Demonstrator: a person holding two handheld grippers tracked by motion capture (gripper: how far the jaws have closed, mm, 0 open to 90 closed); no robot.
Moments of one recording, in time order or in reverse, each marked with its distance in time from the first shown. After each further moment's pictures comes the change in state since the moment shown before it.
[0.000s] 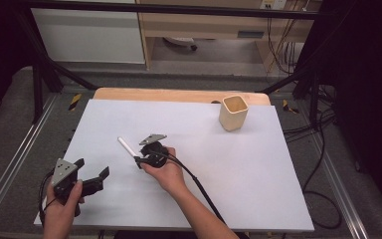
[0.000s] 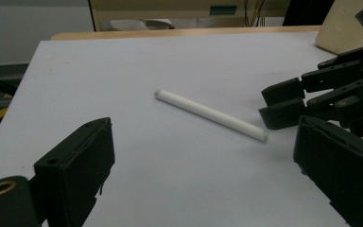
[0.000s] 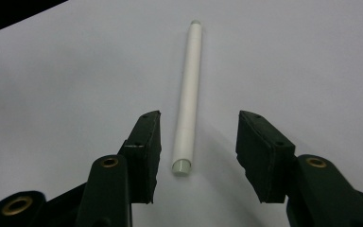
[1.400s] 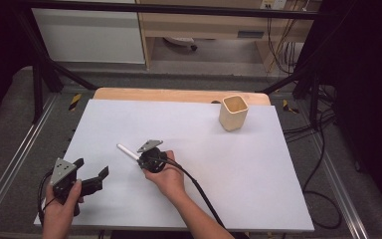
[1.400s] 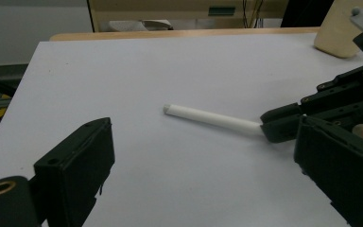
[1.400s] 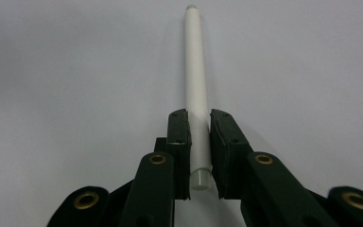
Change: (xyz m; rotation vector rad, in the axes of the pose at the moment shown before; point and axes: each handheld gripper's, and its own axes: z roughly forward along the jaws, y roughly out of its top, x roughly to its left) left arm 0.002 0.000 0.000 -0.003 -0.007 -0.001; right arm 0.006 -0.013 0.003 0.041 0.013 -0.106
